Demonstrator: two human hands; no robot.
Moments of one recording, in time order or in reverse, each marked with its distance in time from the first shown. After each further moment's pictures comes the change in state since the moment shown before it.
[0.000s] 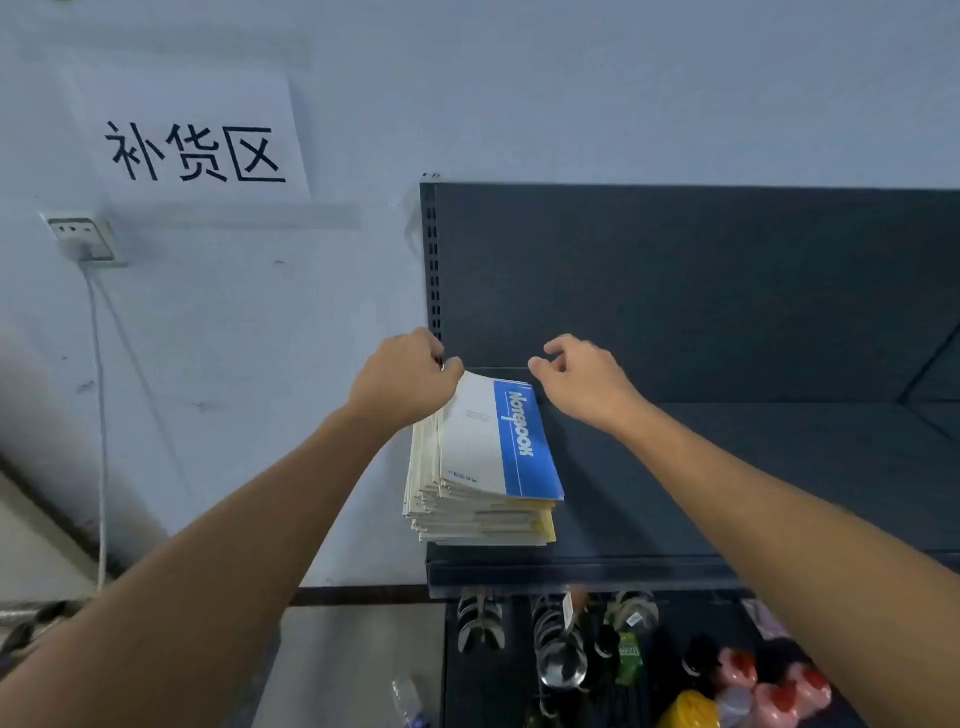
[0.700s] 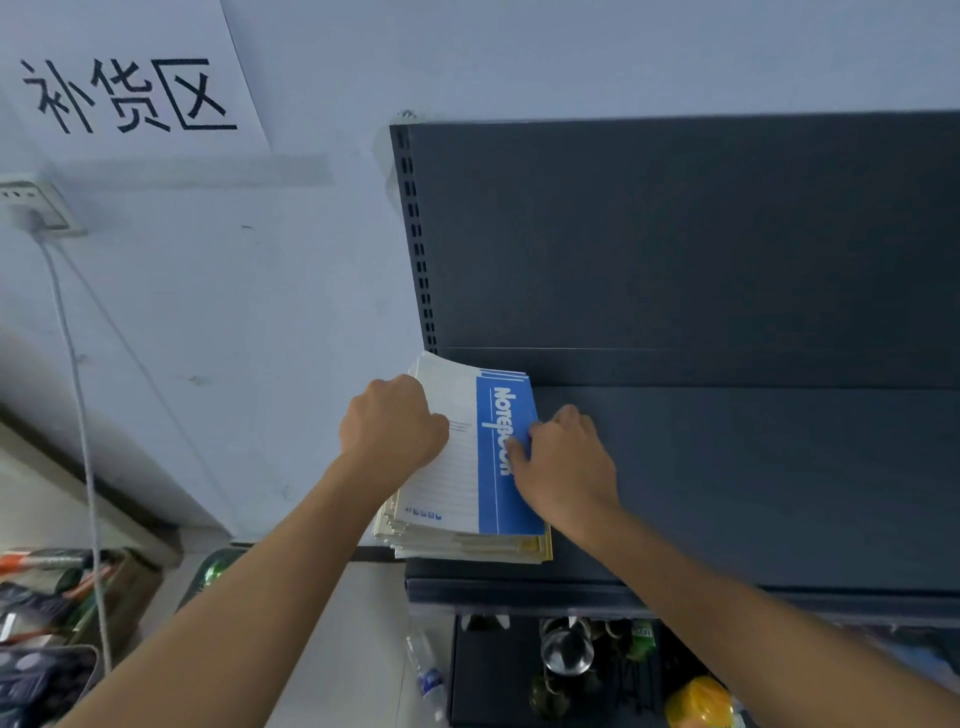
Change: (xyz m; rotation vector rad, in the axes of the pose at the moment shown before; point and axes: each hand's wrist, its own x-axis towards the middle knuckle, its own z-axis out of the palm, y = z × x) left_hand 0.015 -0.003 0.061 0.346 -0.108 -0.309; right_hand -0.005 0.047 0.081 -0.231 -0.049 -0.013
